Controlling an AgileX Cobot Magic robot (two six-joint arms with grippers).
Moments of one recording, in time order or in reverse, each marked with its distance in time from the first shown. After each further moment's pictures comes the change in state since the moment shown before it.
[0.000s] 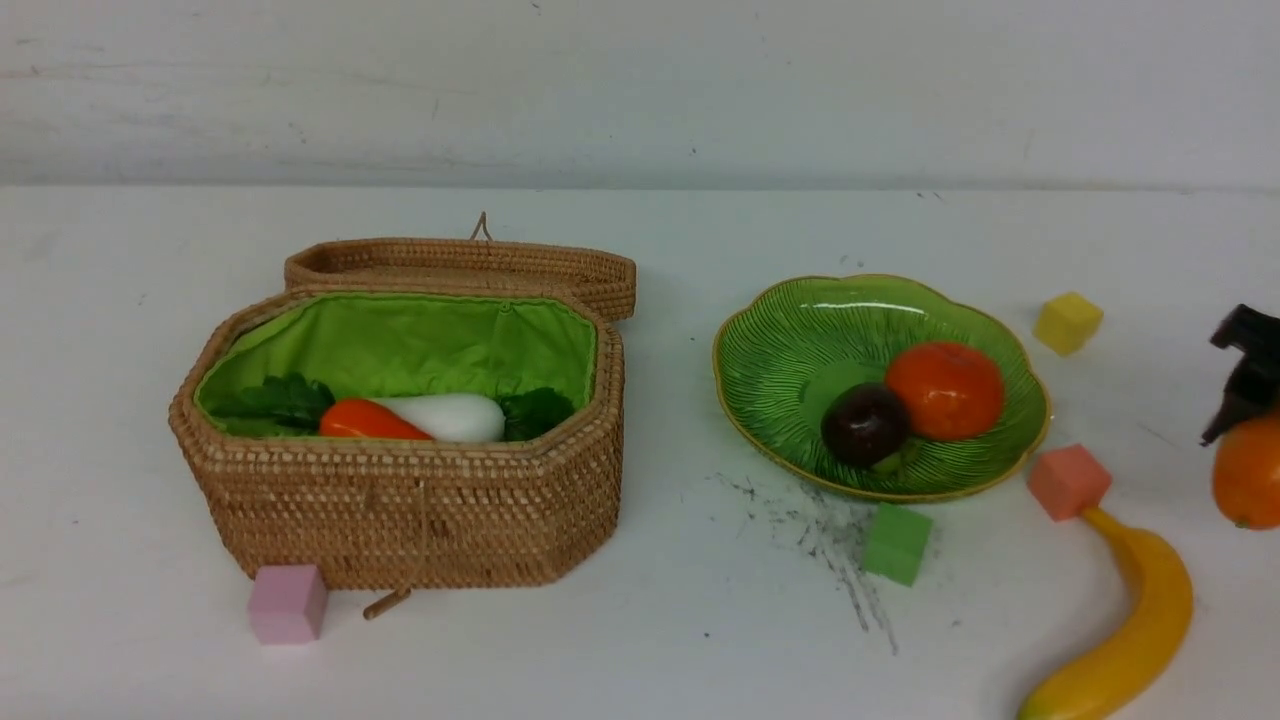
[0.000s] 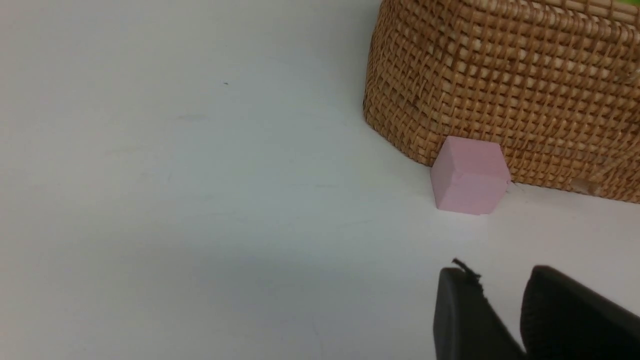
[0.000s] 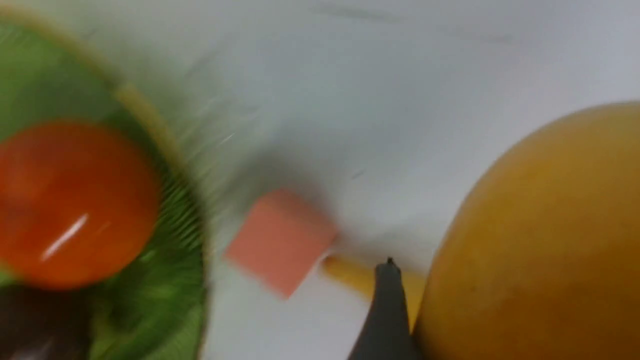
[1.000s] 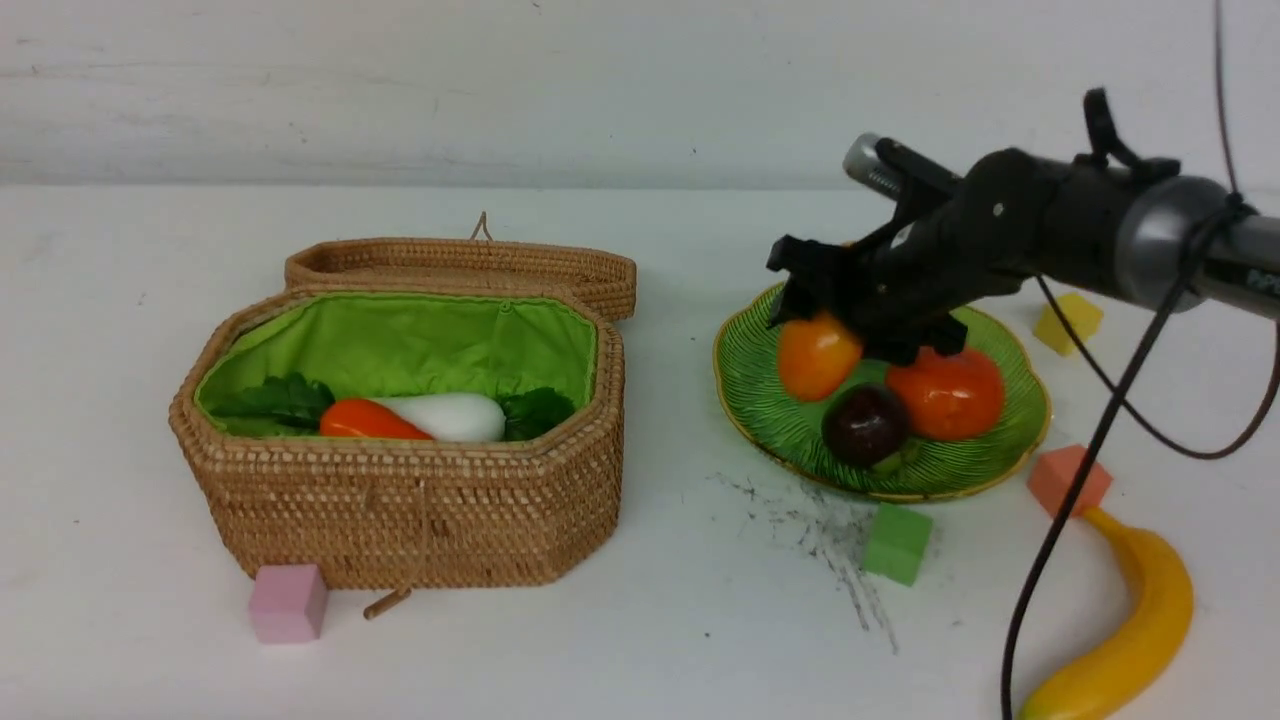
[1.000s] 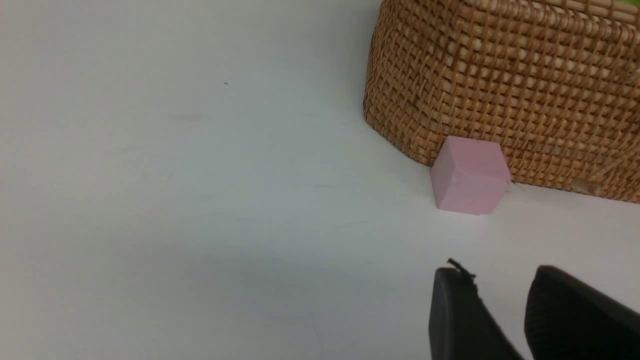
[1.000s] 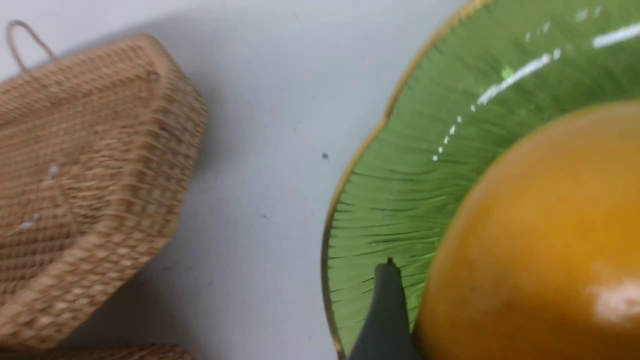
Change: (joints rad) right arm 0.437 0.447 -0.416 0.206 -0.361 -0.110; left arm 0.000 0.000 0.000 0.001 0.000 0.000
